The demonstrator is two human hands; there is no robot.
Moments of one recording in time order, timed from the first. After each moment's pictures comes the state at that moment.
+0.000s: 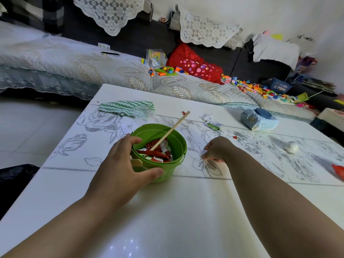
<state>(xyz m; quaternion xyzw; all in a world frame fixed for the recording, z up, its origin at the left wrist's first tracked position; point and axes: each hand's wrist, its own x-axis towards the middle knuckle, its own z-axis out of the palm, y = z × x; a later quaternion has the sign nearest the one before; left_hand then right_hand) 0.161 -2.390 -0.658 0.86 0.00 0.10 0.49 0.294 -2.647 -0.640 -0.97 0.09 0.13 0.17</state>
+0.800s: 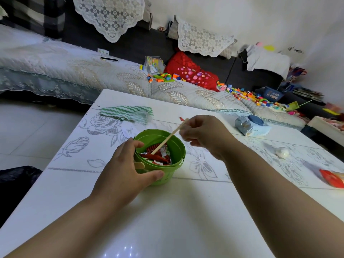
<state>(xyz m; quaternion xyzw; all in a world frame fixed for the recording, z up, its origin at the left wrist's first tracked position) 0.159 -2.390 -0.657 0.86 -0.01 0.10 0.50 0.227 -2.578 -0.559 -0.87 -0.04 0.03 0.48</state>
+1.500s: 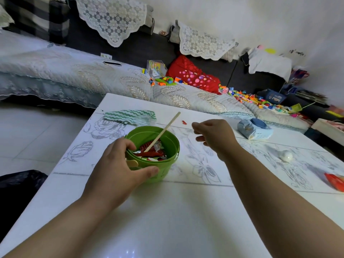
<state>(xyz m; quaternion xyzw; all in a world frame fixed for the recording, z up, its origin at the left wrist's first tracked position) 0.157 -2.372 -0.645 0.86 0.03 0.14 0.49 0.245 -2.586 -0.568 -0.89 0.03 -0.09 0.44</state>
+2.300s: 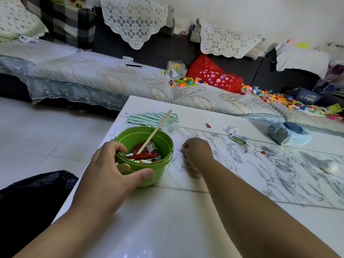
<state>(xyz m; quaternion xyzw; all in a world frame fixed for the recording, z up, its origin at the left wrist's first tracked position) 0.152 -2.322 -0.647 0.86 0.12 0.18 0.47 0.323 -2.513 -0.670 -0.99 -0.02 -0.01 0.15</state>
